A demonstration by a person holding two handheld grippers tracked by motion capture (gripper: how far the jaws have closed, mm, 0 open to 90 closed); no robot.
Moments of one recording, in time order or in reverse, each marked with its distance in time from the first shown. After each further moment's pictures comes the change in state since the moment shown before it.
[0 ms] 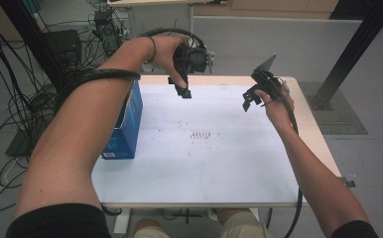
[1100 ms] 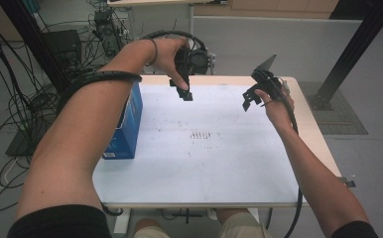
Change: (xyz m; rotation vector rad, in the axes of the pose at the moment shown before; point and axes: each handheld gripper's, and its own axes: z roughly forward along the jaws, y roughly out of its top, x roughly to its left) left arm -0.001 0.001 0.003 -0.002 -0.008 0.000; right arm 0.002 -0.001 -0.001 -0.003 -0.002 0.003
